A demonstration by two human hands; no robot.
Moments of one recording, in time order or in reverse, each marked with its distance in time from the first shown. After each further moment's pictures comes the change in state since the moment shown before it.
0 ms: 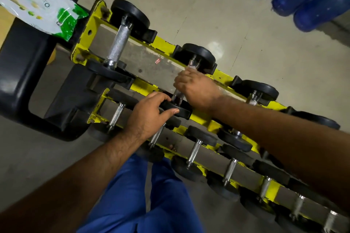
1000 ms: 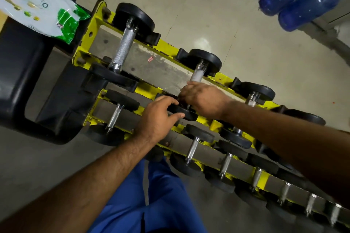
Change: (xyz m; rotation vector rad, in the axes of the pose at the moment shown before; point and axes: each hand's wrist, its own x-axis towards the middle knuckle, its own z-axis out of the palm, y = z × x) left_hand 0.001 -0.003 -0.006 -0.156 -0.009 -0.039; right_hand -0.014 -0.010 -0.009 0.185 -0.122 -0.147
